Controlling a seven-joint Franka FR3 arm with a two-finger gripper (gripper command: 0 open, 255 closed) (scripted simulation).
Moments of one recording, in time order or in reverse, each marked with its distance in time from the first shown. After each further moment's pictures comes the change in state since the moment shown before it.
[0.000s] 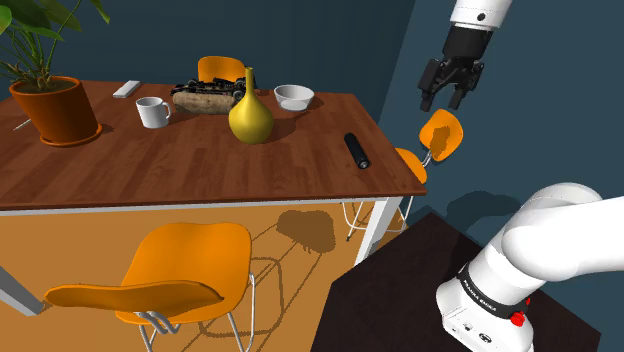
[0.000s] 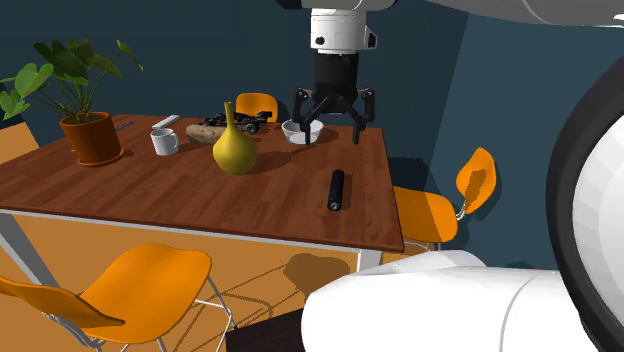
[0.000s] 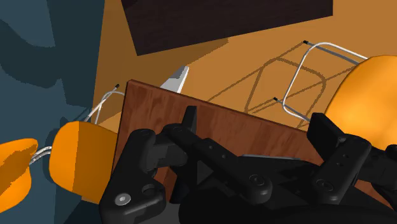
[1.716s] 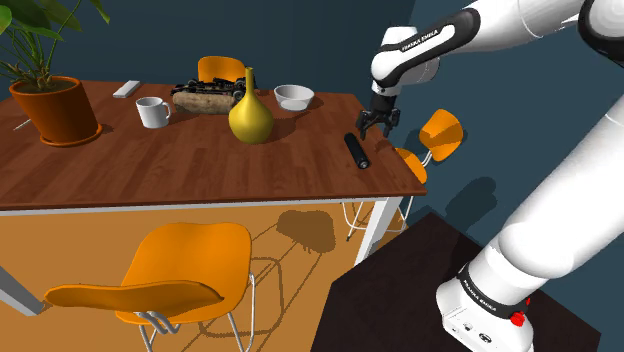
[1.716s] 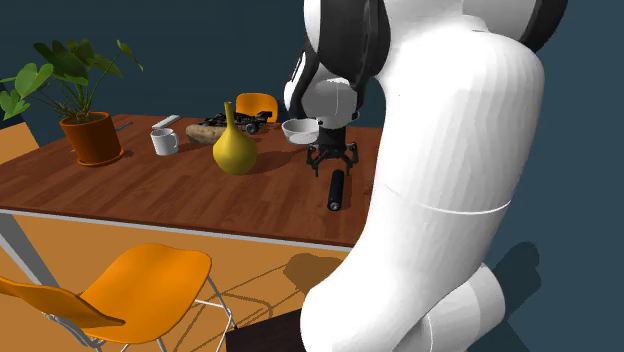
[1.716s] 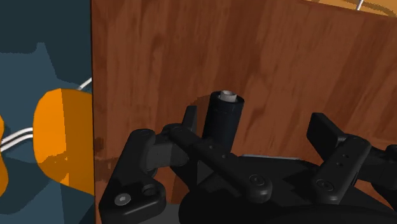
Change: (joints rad) arm -0.050 0.783 -0.102 0.137 -0.026 0.669 -0.042
